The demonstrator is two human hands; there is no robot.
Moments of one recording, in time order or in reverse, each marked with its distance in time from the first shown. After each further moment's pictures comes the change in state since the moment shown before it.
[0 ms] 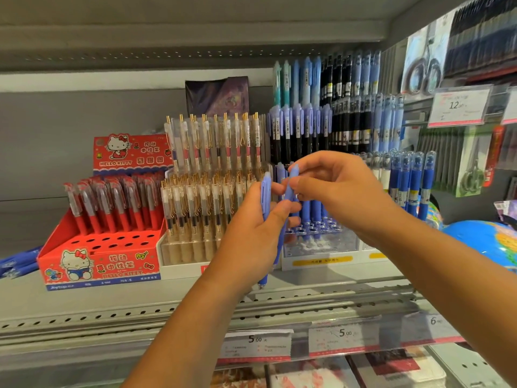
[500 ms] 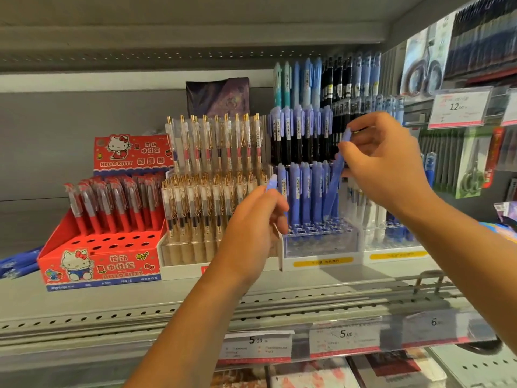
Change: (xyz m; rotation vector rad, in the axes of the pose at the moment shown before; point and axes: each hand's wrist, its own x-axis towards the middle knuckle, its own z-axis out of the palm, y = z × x) left_hand -0.002 0.008 -0.003 -0.033 0.017 -0.052; right_hand 0.025 0.013 -0.048 -0.416 0.388 -0.179
